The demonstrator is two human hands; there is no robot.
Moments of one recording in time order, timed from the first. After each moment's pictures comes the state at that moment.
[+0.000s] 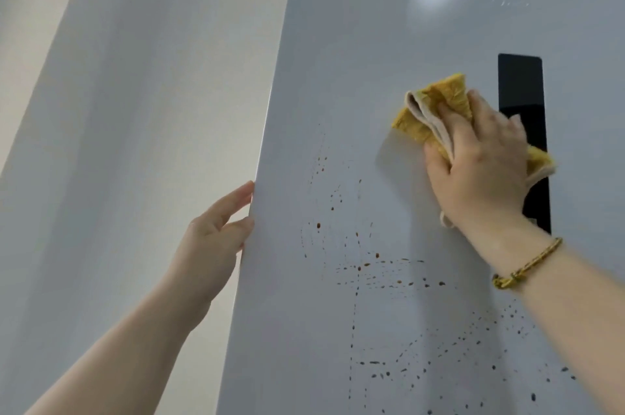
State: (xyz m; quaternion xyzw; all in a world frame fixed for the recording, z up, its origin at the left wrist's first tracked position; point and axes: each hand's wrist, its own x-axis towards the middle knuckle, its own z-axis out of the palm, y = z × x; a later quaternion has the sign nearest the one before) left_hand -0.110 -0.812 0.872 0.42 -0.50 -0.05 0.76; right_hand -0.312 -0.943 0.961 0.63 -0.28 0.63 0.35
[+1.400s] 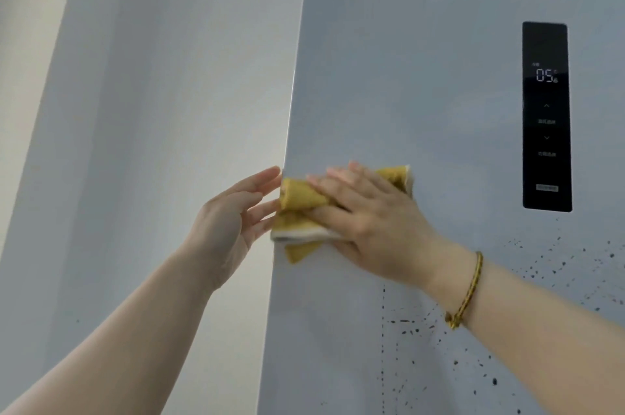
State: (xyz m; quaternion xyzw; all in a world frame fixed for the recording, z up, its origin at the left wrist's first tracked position) left_hand -0.083 -0.807 0.873 0.29 -0.47 -0.24 0.80; right_hand -0.235 -0.908 0.893 0.73 0.01 0.44 0.52
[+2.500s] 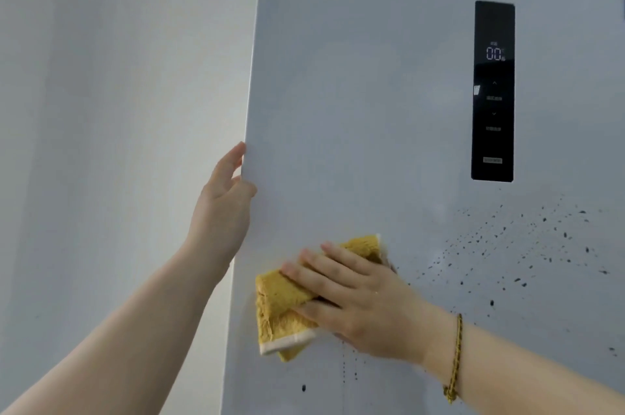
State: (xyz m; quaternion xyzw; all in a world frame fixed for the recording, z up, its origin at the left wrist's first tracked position) left_hand -0.124 -0.814 0.863 0.45 -0.48 -0.01 0.75; right_hand -0.268 -0.929 0.801 0.74 0.06 0.34 0.57
